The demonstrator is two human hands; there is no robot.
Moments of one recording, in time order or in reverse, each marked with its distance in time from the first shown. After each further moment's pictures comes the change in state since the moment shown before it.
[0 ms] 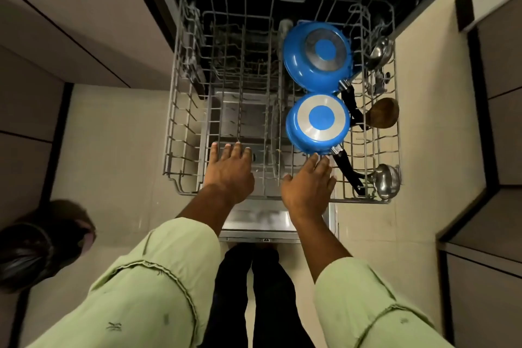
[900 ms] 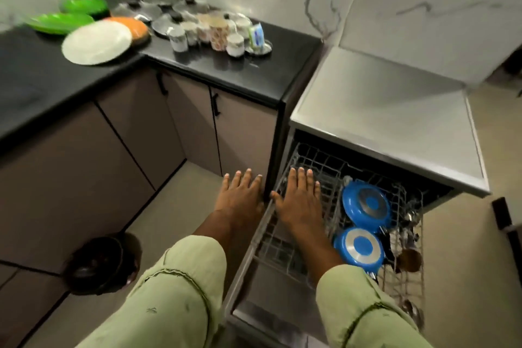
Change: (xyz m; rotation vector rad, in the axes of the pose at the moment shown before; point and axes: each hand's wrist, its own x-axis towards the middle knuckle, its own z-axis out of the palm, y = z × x) left_hand -0.208 -0.113 -0.148 -0.187 0.434 -0.282; right_hand -0.135 -0.194 -0.169 -0.127 0.162 -0.842
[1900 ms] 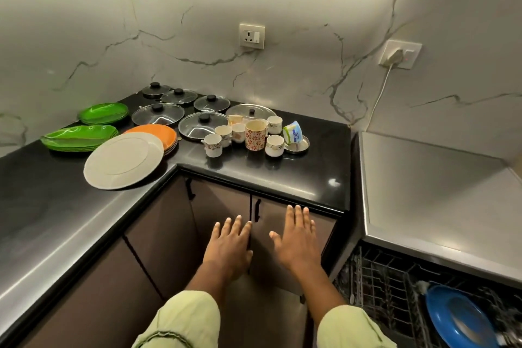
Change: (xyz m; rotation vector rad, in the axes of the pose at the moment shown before) left_hand 0.174 -0.283 -0.128 0.070 0.037 0.031; right_hand 0.240 -0.245 -0.004 0.108 0.054 0.061
